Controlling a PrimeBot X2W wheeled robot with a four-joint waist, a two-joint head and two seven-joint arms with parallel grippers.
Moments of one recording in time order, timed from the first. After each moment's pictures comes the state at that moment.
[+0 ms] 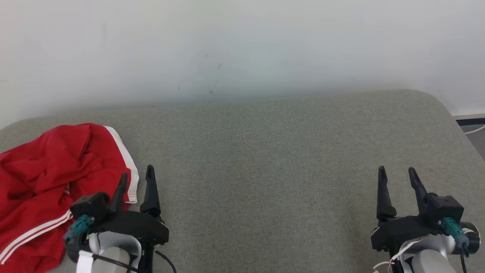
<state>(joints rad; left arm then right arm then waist) -0.35 0.09 -0.34 0.51 -0.52 0.12 -0.25 -0.14 -0.10 0.03 0.32 0.24 -0.12 -0.26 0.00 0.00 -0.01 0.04</state>
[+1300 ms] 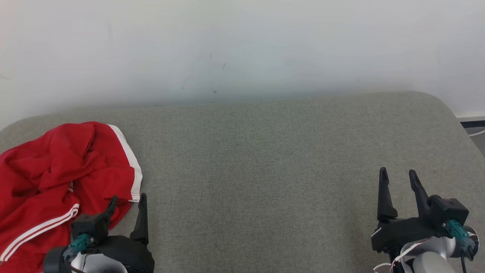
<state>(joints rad) -0.22 0.20 -0.35 0.38 -0.35 0.12 -0.15 -0.13 -0.08 0.01 0.30 0.30 -0.11 -0.26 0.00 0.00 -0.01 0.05</state>
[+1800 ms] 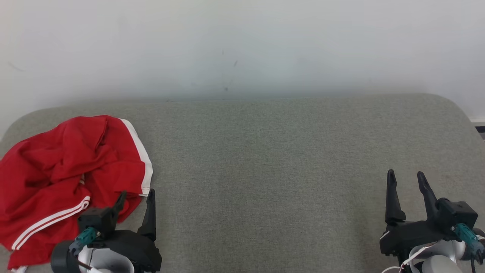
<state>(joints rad) -0.22 0.18 -0.36 0.33 -0.35 0.12 -0.09 -0.11 -0.11 0.00 0.28 0.30 -0.10 -0.26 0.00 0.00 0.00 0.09</state>
